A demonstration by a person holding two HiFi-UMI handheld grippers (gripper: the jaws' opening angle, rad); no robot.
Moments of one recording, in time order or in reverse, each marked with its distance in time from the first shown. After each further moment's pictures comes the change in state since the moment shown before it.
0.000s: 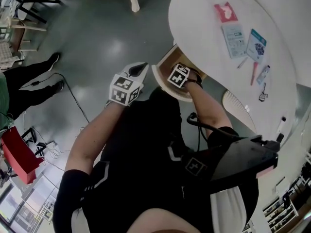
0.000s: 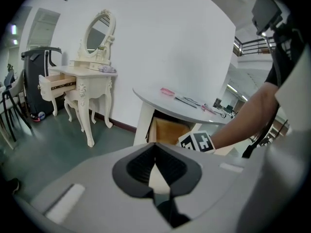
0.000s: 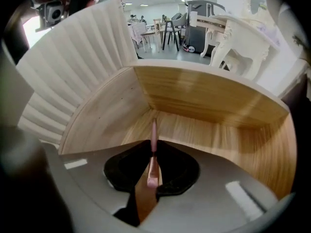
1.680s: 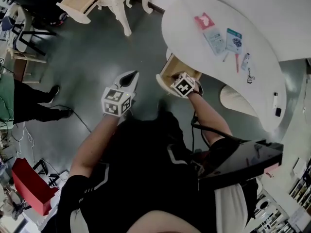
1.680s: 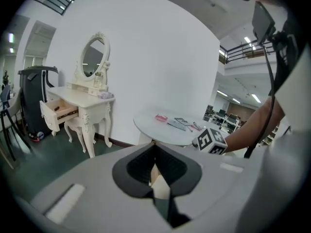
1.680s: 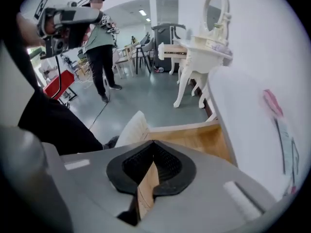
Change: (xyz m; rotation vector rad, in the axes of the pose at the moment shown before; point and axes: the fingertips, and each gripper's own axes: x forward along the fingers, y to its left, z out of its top) left arm -0.128 0.012 0.090 0.093 -0.156 -0.061; right arm -0.150 0.030 0.054 0.307 -0.212 -0.176
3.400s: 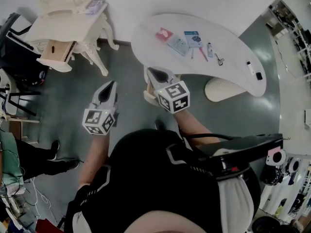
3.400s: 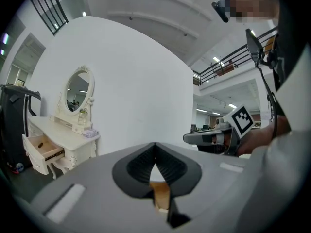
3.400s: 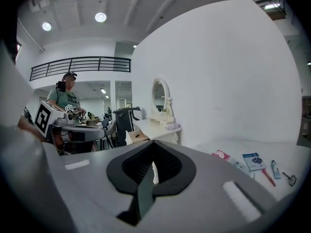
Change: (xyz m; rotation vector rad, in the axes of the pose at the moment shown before) left arm -0.084 -0.008 0.130 0.161 -0.334 -0.192; right arm -0.284 0.035 0.178 0.415 -0.907 -0.423
